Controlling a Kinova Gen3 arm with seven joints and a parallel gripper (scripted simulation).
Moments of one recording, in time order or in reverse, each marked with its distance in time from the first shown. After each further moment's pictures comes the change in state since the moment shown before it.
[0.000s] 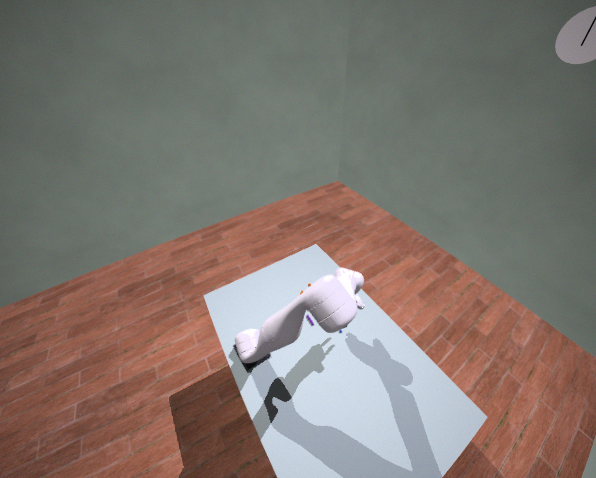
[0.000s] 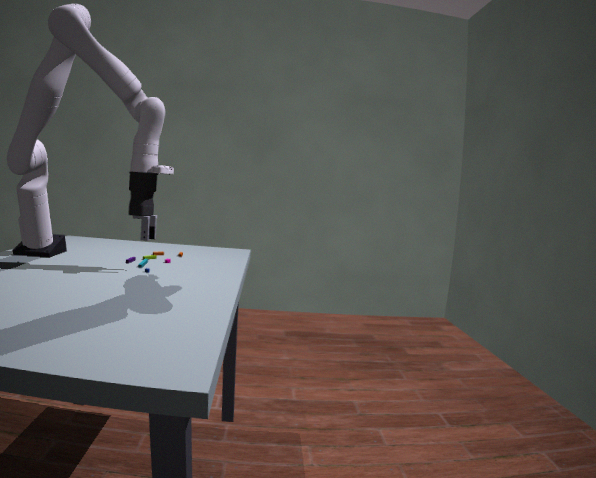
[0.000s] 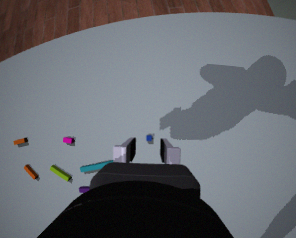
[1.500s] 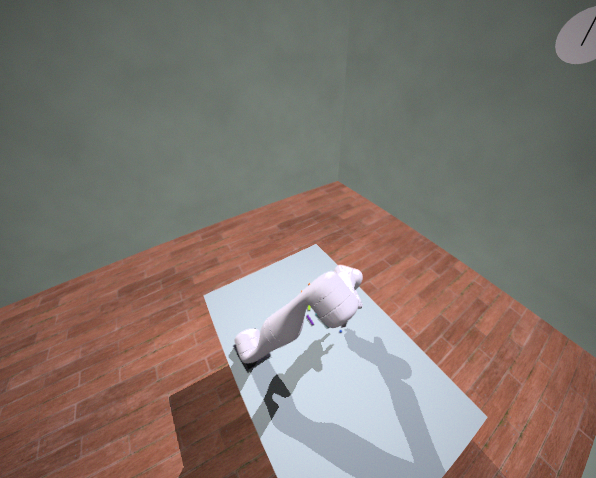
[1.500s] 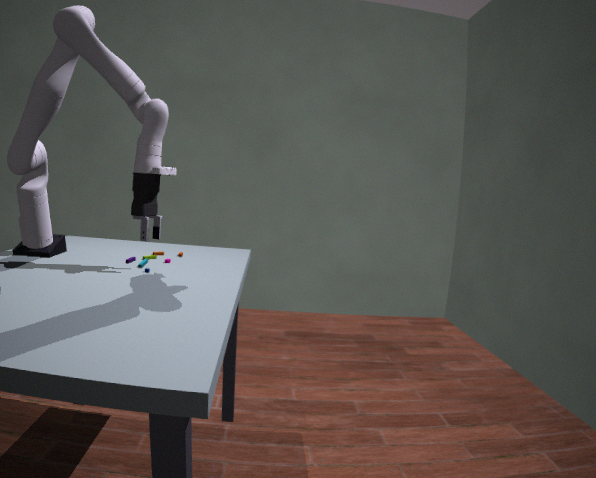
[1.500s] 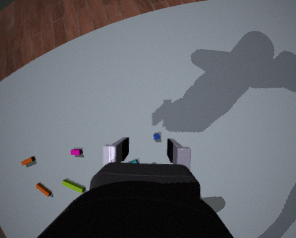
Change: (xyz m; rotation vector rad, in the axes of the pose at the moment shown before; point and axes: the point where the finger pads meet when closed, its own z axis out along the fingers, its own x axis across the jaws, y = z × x) arm -0.013 0.000 0.002 -0.011 -0.009 0.160
